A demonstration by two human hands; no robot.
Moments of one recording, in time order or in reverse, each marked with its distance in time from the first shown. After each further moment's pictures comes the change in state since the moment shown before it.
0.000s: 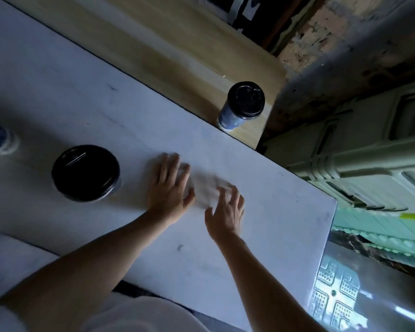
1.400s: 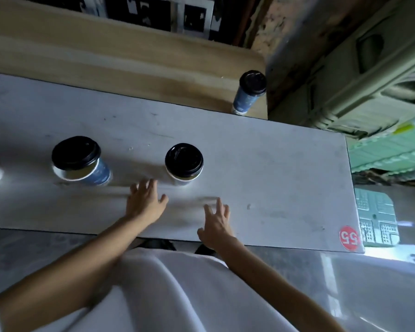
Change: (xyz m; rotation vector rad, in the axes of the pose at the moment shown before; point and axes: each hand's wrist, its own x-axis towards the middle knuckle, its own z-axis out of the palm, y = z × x) left_hand -0.090 -0.215 -0.133 -0.018 -0.308 -0.118; right_hand -0.156 -0.178 0.093 0.103 -0.272 0.114
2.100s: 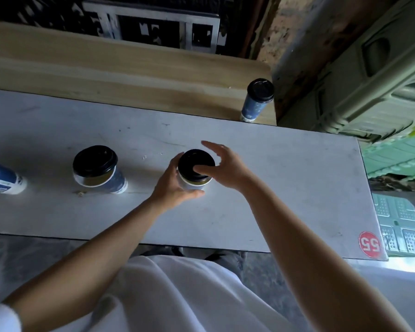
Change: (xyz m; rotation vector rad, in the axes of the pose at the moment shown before) left_hand 0.010 0.039 -0.056 -0.720 -0.044 0.275; right_hand 0.023 -0.068 -0.155 0.452 0.235 -0.335
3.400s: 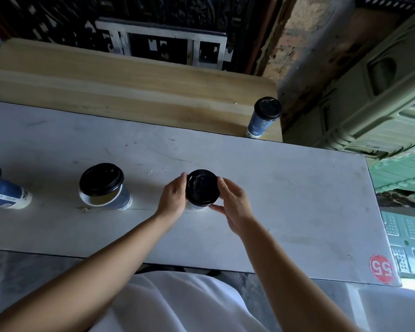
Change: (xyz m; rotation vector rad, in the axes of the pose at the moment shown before) left_hand 0.012 0.020 0.002 -0.338 0.233 -0.241; right_hand -0.013 0.025 0.043 0.897 0.104 0.291
